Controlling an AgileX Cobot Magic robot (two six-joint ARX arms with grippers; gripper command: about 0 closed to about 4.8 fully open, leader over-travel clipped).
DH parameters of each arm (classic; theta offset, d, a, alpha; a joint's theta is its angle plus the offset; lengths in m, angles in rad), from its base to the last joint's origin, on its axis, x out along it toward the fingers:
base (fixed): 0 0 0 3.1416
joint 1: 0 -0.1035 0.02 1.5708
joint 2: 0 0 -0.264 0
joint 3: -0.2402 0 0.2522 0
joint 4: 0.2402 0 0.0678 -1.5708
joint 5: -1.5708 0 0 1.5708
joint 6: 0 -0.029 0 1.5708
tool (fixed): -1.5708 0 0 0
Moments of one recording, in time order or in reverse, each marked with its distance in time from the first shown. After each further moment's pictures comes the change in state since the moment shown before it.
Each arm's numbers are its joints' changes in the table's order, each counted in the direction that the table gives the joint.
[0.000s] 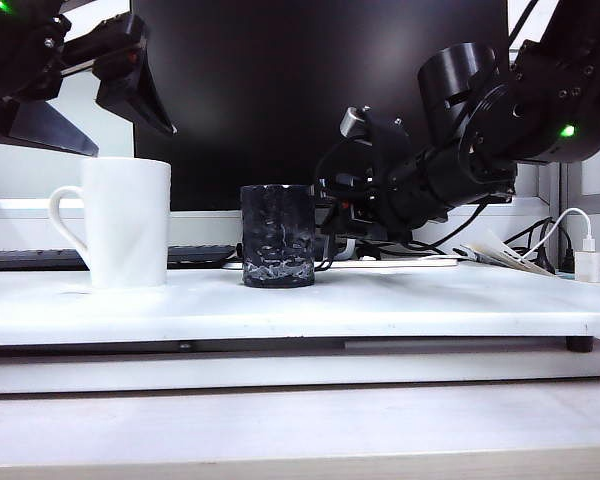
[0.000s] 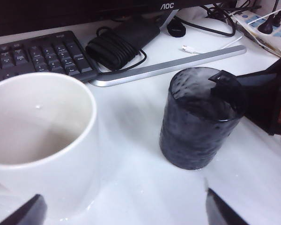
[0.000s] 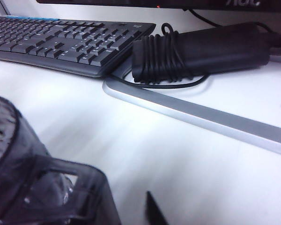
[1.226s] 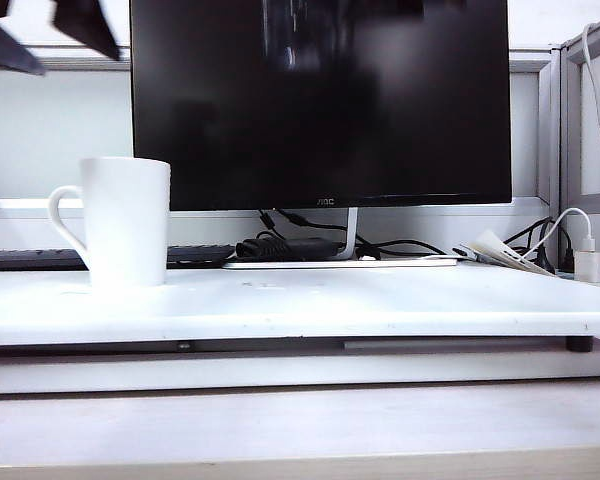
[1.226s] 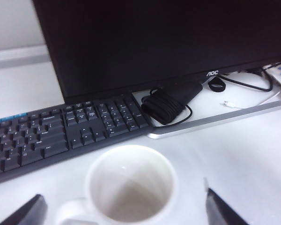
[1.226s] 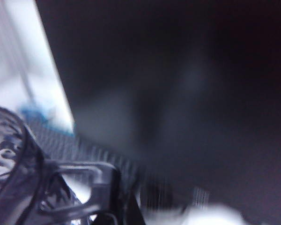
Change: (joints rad) left arm -0.181 -0.086 -0.128 0.080 0.054 -0.068; right arm 0.000 -0.348 -0.462 0.640 0.019 0.027
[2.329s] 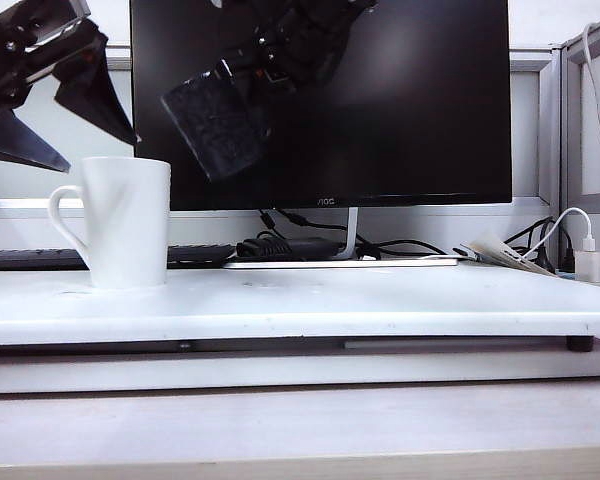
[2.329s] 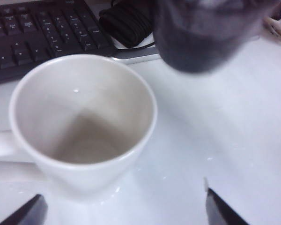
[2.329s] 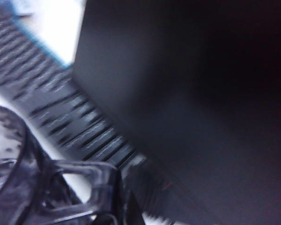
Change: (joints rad) left arm -0.058 0.162 -0.003 0.115 0.227 0.066; right arm -0.197 0.382 -0.282 0.087 0.238 0.463
